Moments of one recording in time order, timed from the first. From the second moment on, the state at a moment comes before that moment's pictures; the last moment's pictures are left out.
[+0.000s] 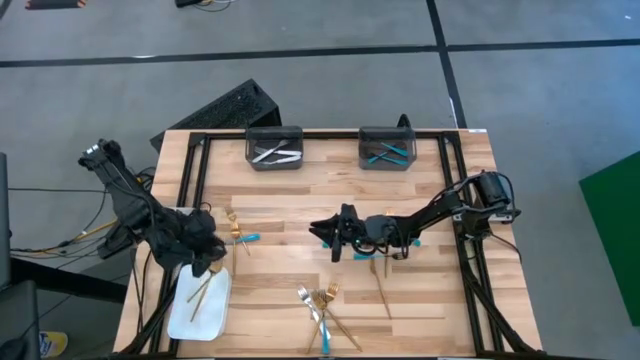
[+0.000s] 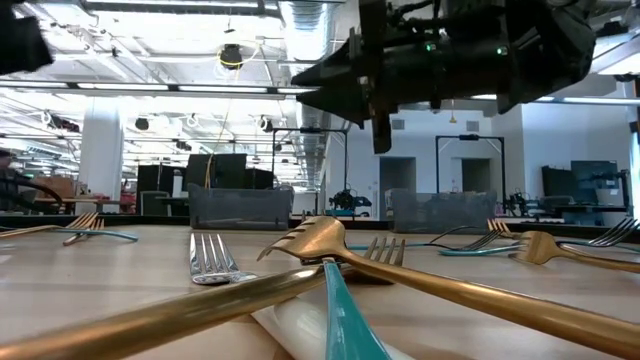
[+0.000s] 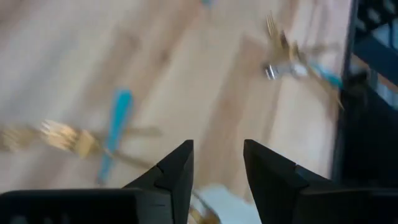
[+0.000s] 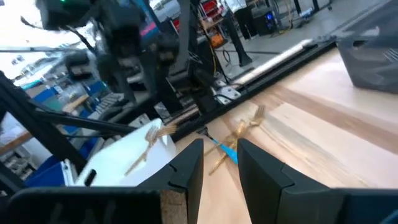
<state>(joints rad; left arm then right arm) -0.80 0.77 0.78 -1.02 -0.46 -1.20 0.19 1.84 0.76 1.07 0.37 0.52</state>
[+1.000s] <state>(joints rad) -0.21 0.81 0.43 -0.92 -0.46 -0.95 0.20 1.84 0.76 0.89 0.37 0.67</state>
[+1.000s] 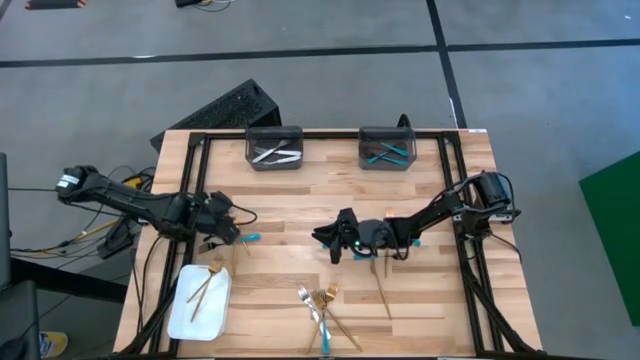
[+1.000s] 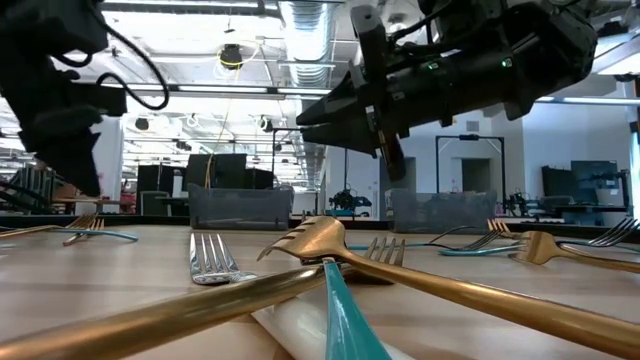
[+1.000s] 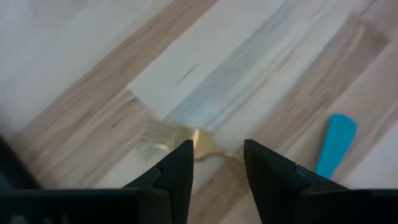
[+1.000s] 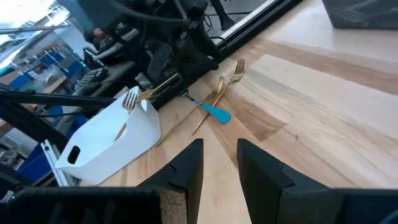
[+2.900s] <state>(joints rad) -0.18 0.99 0.44 0.02 -0.55 -0.27 0.17 1.61 0.77 -0.54 0.36 0.62</state>
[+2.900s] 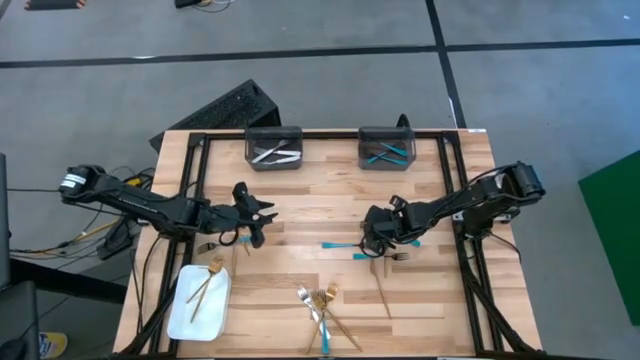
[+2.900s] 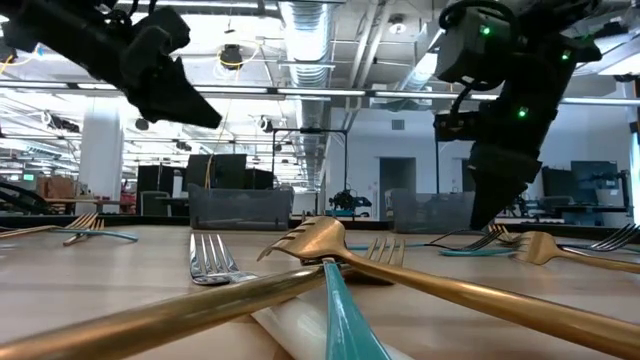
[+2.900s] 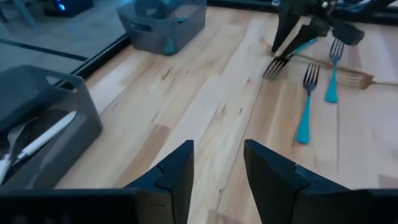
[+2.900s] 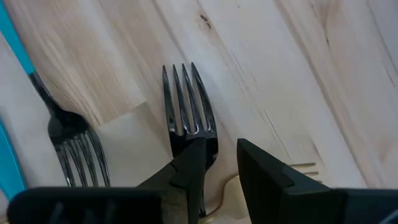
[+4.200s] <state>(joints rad) -0.18 1.09 0.44 0.09 -0.55 -0.27 0.20 1.53 0.76 -0.56 0.31 0.60</state>
